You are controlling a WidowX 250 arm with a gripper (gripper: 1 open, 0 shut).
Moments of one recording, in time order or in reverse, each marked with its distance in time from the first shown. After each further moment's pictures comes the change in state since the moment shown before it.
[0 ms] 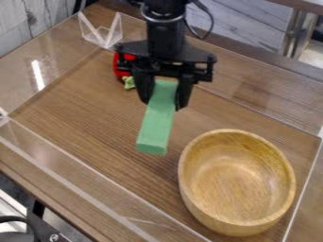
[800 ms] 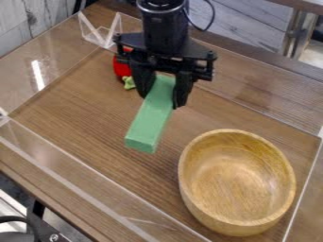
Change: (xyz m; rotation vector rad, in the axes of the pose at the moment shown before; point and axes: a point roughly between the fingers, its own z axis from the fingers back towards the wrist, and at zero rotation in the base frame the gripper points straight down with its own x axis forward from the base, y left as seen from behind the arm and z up) arm -0.006 0.001 0.017 -0.023 -0.005 -0.138
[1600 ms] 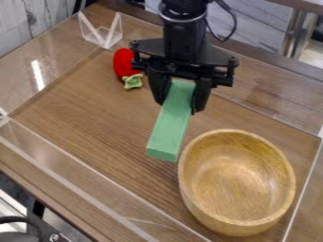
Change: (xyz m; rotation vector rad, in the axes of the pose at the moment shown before) arm -0.002 -0.021 -0.001 0.005 -0.037 0.043
